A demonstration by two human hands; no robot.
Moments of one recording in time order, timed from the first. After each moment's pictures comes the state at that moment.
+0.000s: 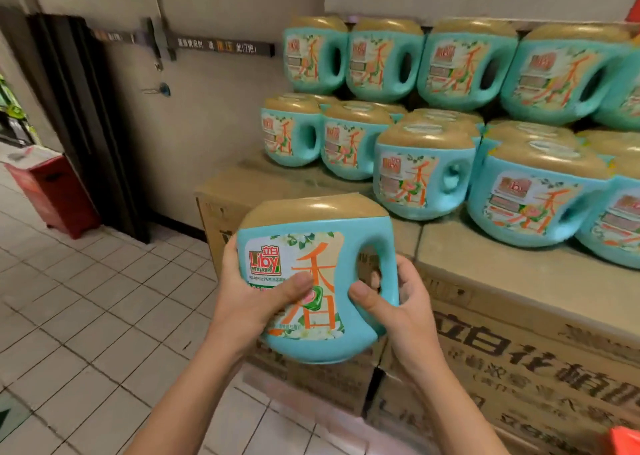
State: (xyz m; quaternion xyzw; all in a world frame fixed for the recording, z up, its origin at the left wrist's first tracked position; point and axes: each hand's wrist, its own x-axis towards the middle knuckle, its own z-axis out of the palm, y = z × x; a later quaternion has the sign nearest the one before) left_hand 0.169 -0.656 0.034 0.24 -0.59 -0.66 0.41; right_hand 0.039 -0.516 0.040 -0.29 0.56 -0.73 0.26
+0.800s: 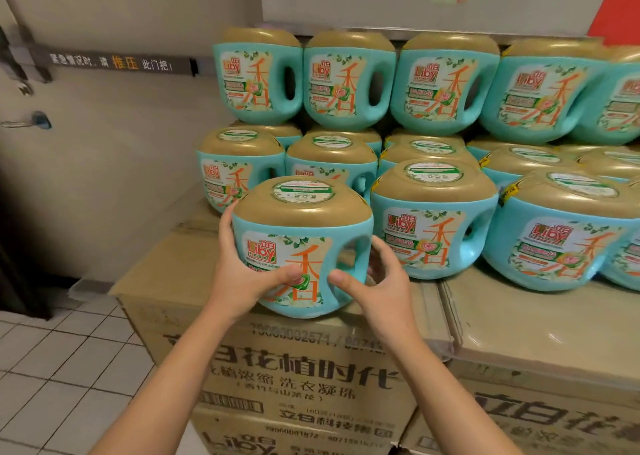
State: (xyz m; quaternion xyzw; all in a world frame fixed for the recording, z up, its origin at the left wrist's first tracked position) left_hand 0.015 -0.875 0.034 0.11 -0.72 -0.59 0.35; right_hand -0.077 -0.685 0.030 -0.26 0.68 -0.68 0.06
